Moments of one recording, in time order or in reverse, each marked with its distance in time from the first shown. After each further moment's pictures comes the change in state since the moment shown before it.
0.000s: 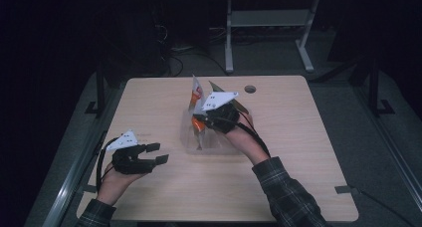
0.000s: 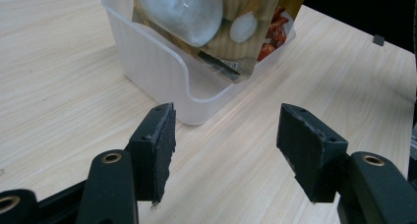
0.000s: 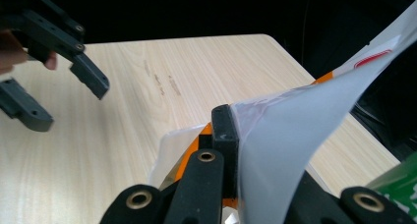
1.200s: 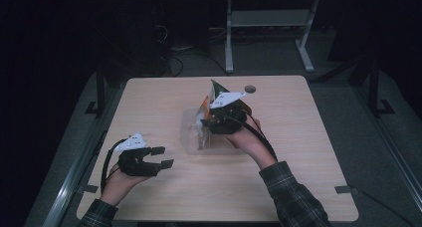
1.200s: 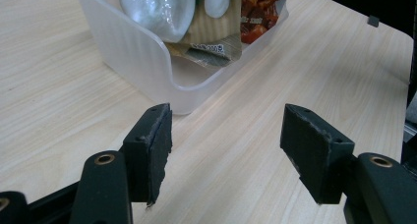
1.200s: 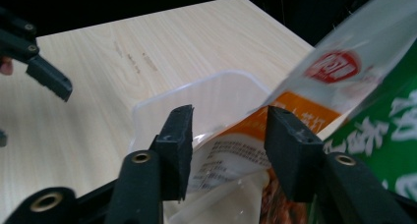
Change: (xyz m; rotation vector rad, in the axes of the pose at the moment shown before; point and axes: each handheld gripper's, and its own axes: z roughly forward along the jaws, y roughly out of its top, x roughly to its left) left arm -0.006 -0.002 0.014 0.064 -0.035 0.010; right arm -0.007 -0.020 -0.006 0.094 -0.071 0.177
